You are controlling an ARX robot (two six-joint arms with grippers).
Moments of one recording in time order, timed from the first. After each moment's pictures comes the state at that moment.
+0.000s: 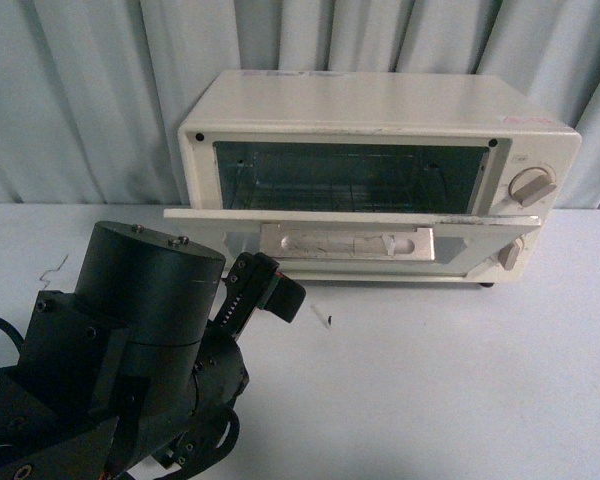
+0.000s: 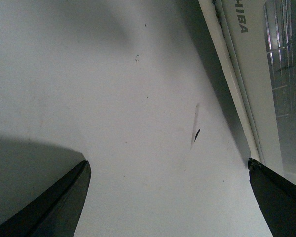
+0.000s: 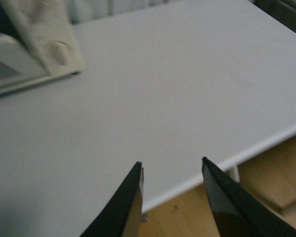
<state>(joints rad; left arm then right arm) -0.51 2.12 0.74 0.74 -0.12 -1.33 0.69 0.62 0.30 -0.56 0.92 0.74</state>
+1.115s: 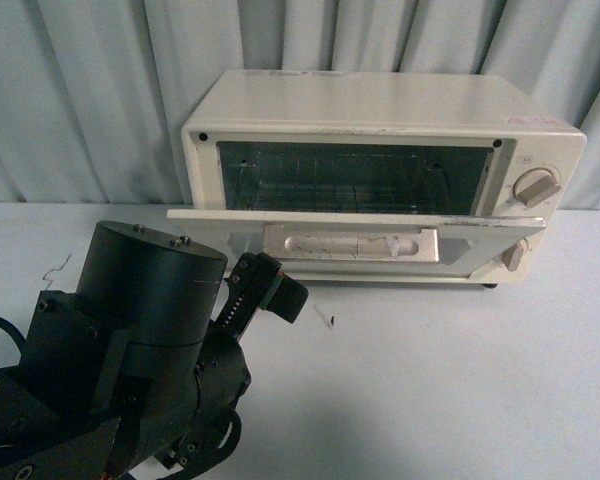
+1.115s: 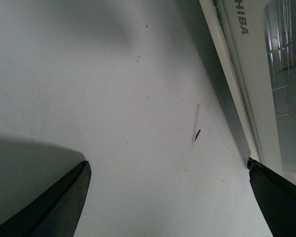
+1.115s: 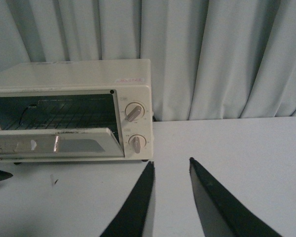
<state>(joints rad) -0.51 2.12 0.74 0.74 -0.12 -1.33 0.00 0.00 0.01 0.00 0.00 0.00</state>
